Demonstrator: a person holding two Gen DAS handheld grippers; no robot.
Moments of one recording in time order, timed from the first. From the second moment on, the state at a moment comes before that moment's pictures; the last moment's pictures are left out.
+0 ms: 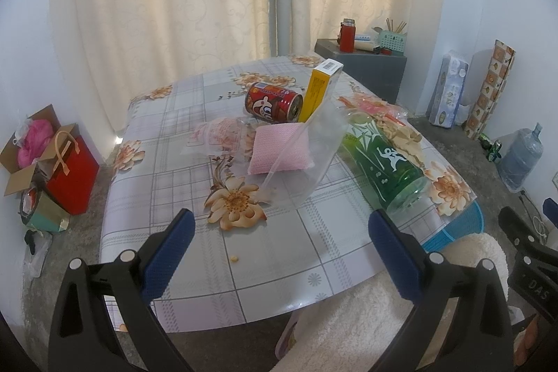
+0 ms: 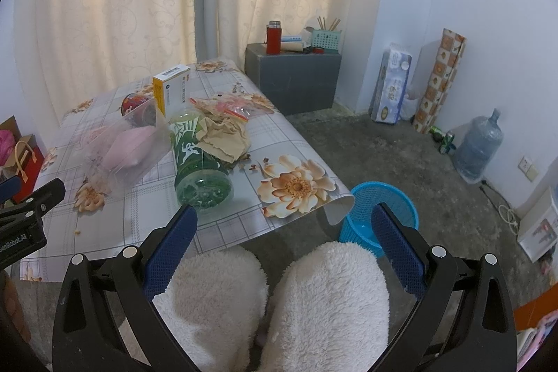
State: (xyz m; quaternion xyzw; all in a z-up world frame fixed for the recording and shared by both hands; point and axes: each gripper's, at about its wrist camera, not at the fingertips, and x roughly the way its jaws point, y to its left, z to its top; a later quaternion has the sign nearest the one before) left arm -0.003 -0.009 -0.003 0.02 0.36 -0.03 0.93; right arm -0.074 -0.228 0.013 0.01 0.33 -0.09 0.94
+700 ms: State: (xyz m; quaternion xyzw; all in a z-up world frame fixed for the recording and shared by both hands) left arm 0.016 0.027 -0.033 -0.06 0.41 -0.10 0.90; right arm -0.071 -0.216 0.000 0.01 0.34 -0.05 0.94
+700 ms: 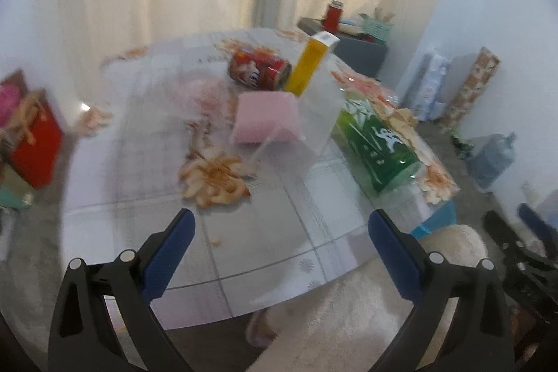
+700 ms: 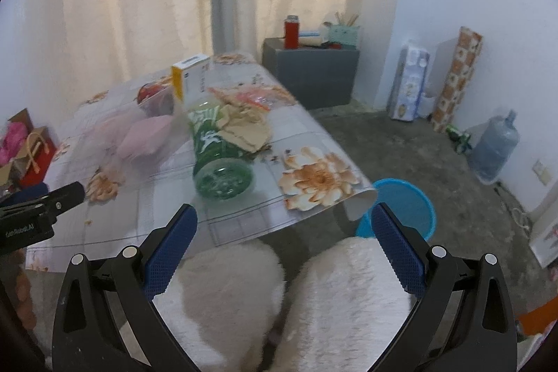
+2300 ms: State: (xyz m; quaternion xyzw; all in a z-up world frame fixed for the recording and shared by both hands) left arm 0.275 0.099 -0.103 -0.01 0.51 -0.04 0.86; right arm 0.121 -0.133 -0.006 0.29 0.53 0.17 0.78
